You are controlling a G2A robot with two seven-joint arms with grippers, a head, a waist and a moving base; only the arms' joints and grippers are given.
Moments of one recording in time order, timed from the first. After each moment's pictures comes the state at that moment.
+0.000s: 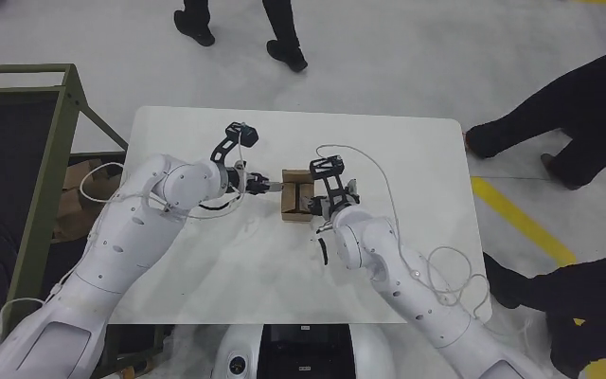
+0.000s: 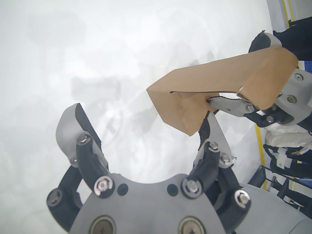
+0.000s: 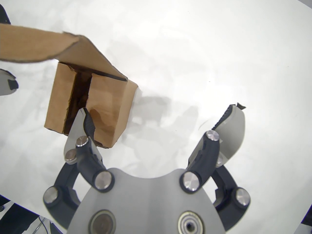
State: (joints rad) left arm 0.97 -0.93 -1.07 -1.65 0.53 0.00 -1.05; right arm -1.07 -1.37 0.79 -1.66 -1.20 0.46 0.86
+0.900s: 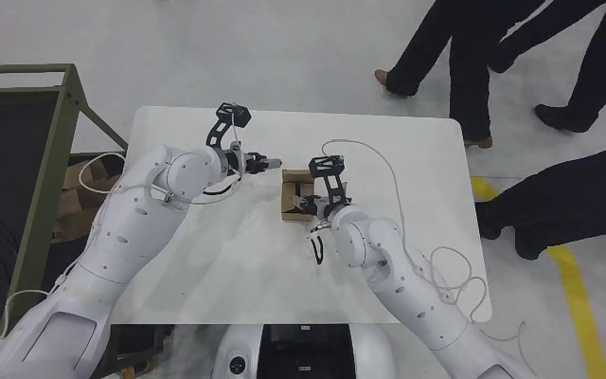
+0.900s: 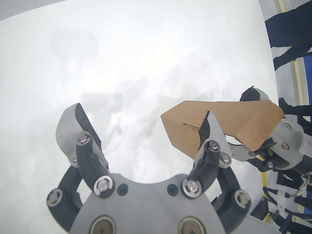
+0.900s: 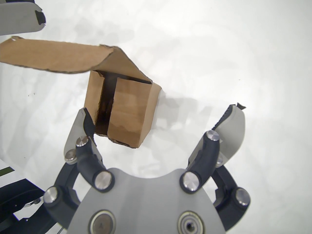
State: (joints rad) left arm 0.89 -0.96 -1.03 -1.58 0.56 0.07 -0.94; right arm -1.09 -1.42 0.83 -1.62 -1.06 0.44 0.78
